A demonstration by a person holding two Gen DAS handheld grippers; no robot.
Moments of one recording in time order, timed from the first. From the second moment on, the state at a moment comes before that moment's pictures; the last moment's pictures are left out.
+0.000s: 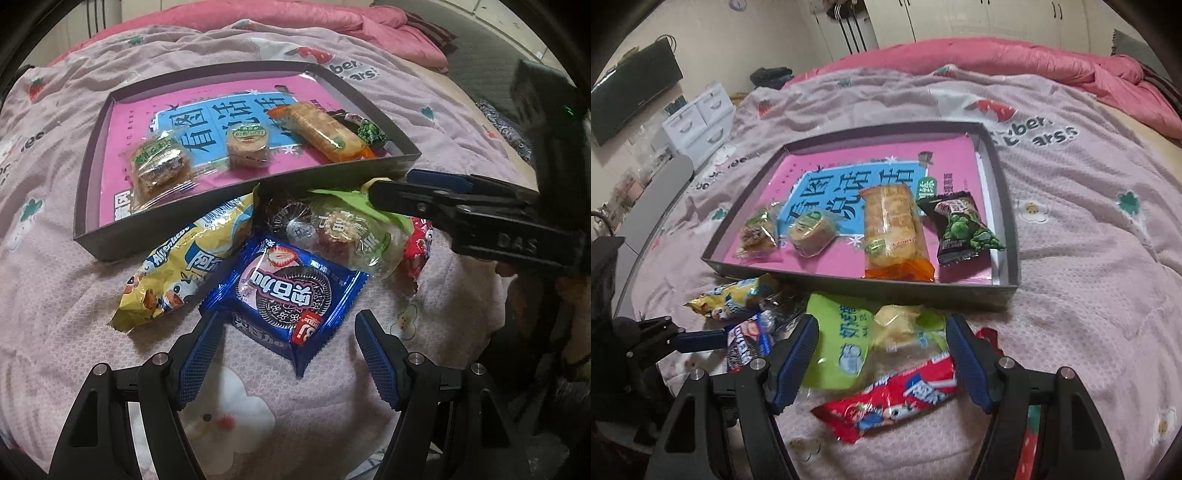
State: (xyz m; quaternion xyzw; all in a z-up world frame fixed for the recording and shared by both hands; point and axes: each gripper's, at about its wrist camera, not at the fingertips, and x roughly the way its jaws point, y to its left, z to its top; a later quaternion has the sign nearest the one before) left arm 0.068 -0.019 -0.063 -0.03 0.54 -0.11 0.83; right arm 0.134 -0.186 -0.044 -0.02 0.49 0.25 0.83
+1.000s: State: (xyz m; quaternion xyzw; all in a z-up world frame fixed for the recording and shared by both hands) left arm 0.081 -0.009 -0.071 -0.08 0.54 -0.09 0.83; right arm 0.153 -0.181 -0.062 -0.02 0.51 0.31 0.80
